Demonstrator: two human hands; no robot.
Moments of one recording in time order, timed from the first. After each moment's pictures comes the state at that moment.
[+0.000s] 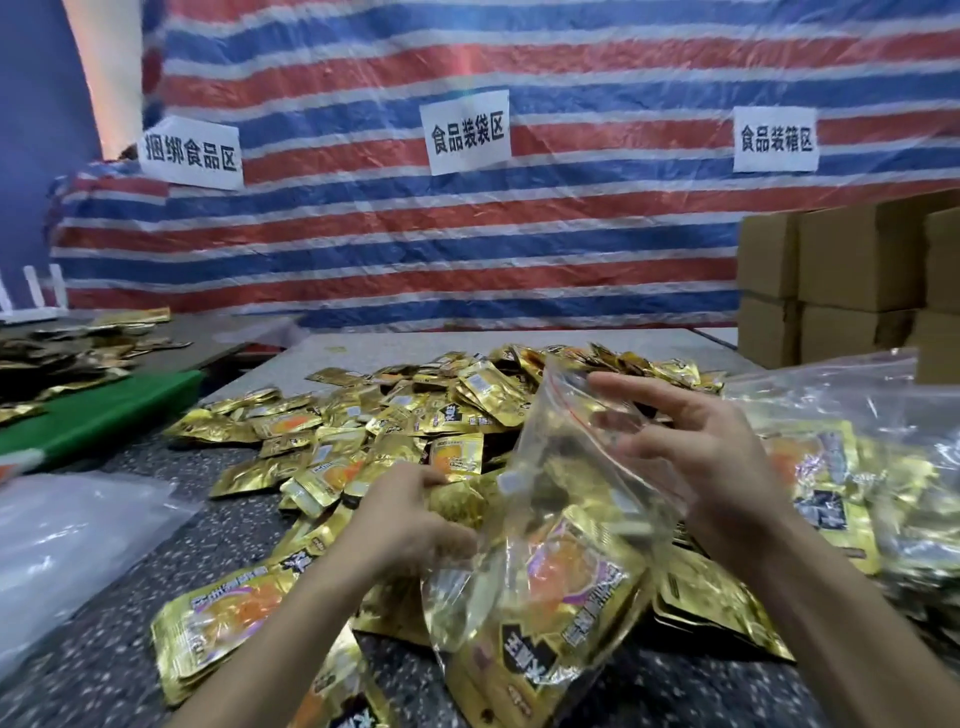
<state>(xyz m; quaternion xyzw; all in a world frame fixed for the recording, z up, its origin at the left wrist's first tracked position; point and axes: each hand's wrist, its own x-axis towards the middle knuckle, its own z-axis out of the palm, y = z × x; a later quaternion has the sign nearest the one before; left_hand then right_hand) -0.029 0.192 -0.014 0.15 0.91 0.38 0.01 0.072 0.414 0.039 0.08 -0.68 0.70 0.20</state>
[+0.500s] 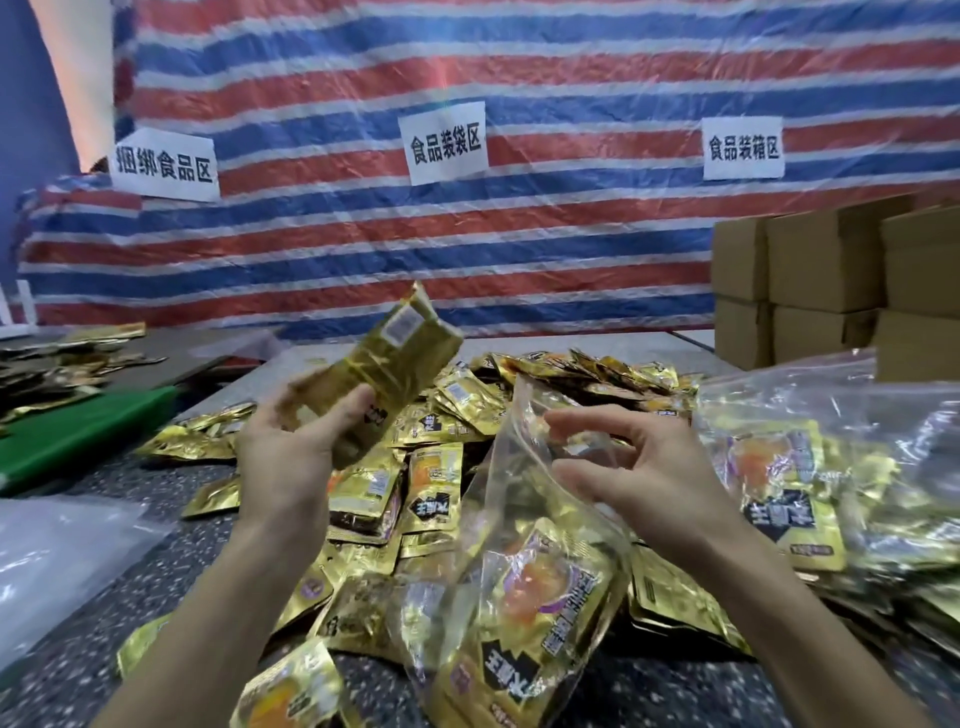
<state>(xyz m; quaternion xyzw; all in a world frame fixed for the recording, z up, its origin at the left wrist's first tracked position) -0.024 0.168 0.029 0.14 0.54 0.81 -0.19 0.072 0.408 0.031 0.06 -0.78 0.59 0.21</state>
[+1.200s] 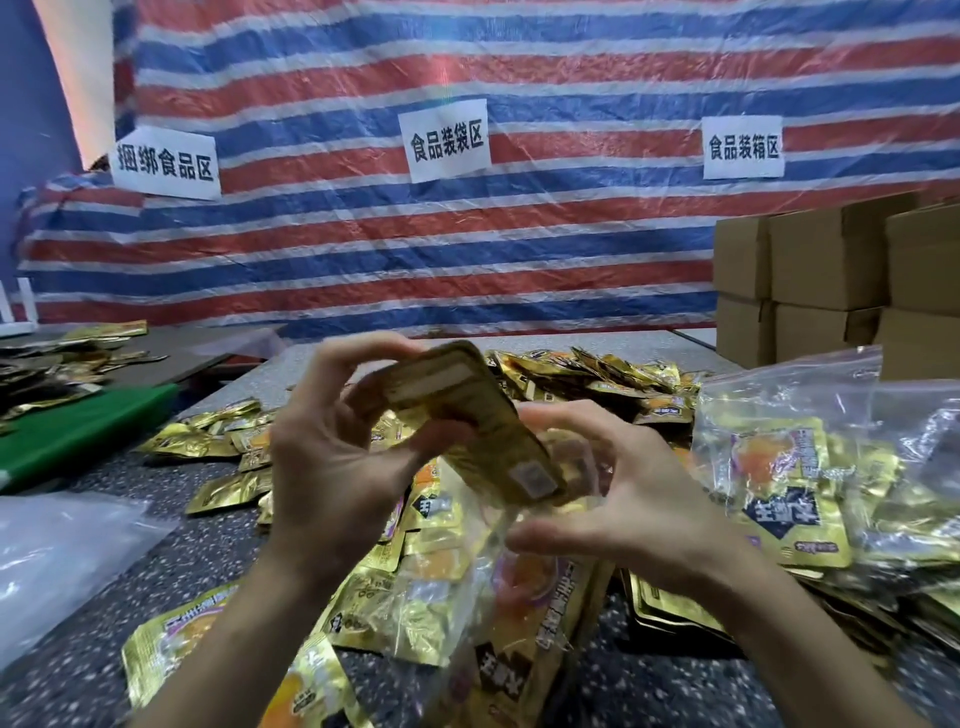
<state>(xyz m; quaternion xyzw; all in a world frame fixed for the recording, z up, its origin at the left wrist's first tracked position) 0.015 0.188 0.041 0.45 0.54 0.62 -0.33 0.083 0.394 0.036 0.16 -0.85 0.48 0.17</state>
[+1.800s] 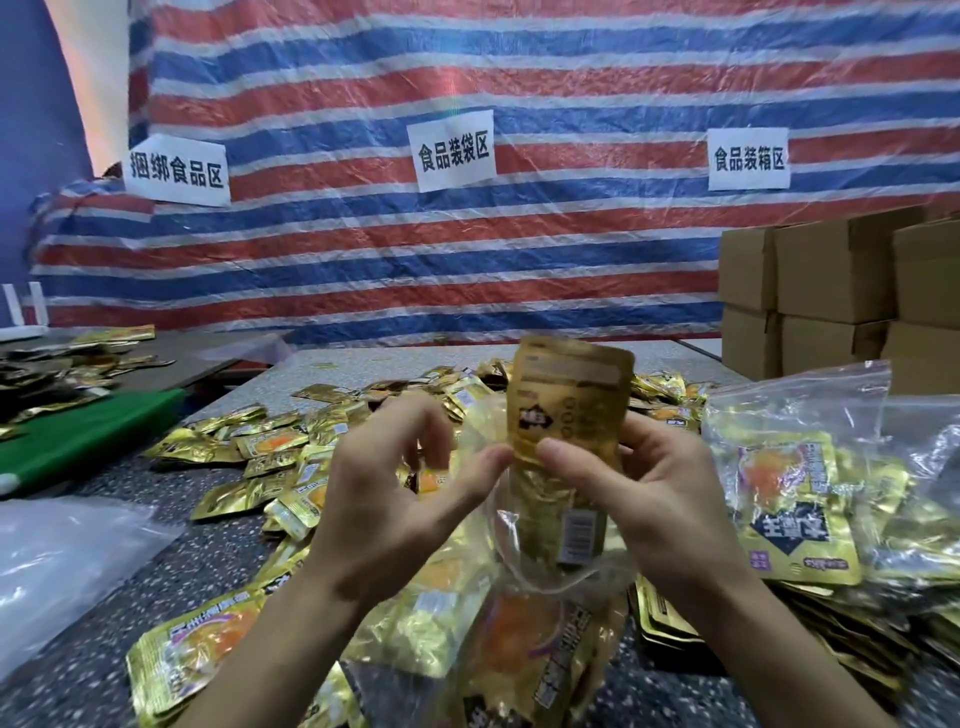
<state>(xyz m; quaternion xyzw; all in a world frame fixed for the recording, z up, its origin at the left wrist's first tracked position) 0.021 0.194 0.031 0.39 0.70 0.47 -0.35 0.088 0.379 0.034 0.18 -0.68 0.65 0.27</state>
